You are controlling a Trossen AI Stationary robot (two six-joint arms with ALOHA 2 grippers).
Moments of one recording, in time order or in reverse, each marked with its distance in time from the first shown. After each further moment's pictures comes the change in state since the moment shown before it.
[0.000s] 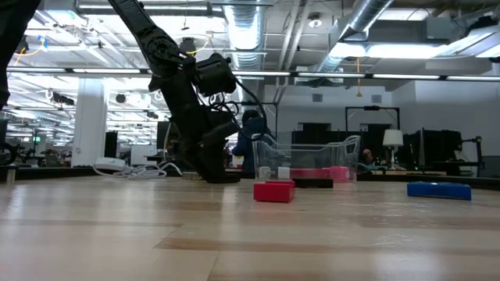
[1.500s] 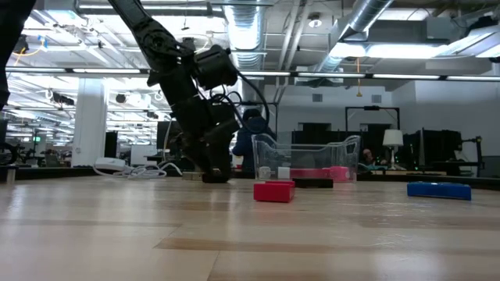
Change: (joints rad) left arm -0.040 -0.030 -0.006 0.026 -0.126 0.054; right arm -0.001 0.001 0.000 -0.009 0.000 0.001
